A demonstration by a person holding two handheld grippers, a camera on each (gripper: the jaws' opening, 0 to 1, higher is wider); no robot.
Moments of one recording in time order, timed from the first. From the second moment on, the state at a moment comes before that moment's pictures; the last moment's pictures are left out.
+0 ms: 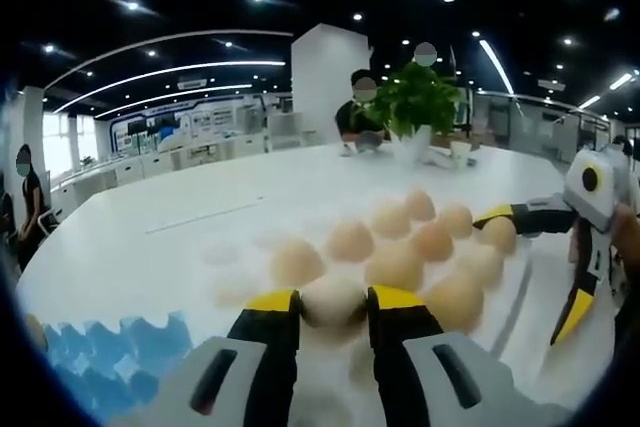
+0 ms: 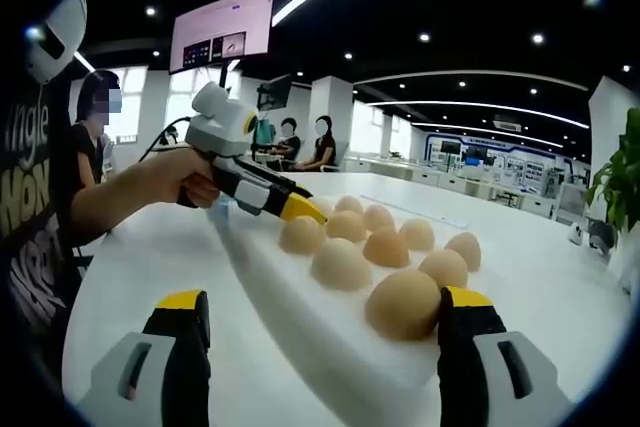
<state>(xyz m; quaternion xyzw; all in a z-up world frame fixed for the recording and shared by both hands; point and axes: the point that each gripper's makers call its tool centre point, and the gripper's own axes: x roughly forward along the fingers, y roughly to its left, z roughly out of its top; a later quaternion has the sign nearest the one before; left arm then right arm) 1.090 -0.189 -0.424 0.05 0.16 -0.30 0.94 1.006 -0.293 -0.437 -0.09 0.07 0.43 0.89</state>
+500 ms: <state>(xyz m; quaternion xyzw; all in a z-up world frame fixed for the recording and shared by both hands) 1.086 -0.180 -0.407 0.04 0.14 -0.29 0.94 1.006 -0.293 -0.436 -0.09 0.07 0.43 0.89</state>
